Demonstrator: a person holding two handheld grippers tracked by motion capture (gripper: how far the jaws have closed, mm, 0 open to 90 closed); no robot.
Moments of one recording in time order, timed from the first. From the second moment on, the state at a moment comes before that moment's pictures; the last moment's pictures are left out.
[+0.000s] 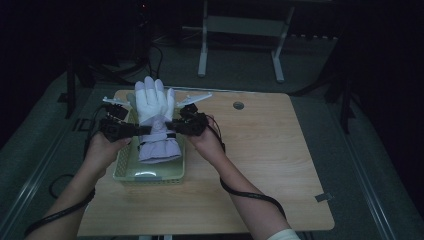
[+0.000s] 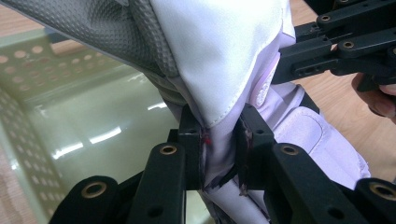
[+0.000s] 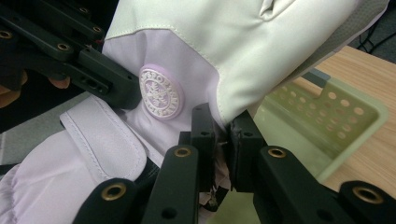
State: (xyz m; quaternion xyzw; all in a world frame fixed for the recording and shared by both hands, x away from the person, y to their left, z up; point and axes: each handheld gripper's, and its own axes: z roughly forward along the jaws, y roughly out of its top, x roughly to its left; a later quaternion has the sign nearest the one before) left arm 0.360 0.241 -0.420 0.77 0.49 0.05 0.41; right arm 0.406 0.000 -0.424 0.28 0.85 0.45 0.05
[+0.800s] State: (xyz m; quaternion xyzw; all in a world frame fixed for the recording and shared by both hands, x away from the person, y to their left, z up) left arm 0.374 0.233 -0.493 0.78 0.52 0.01 0.36; right arm 0.416 0.009 -0.498 0.32 0.86 0.39 0.02
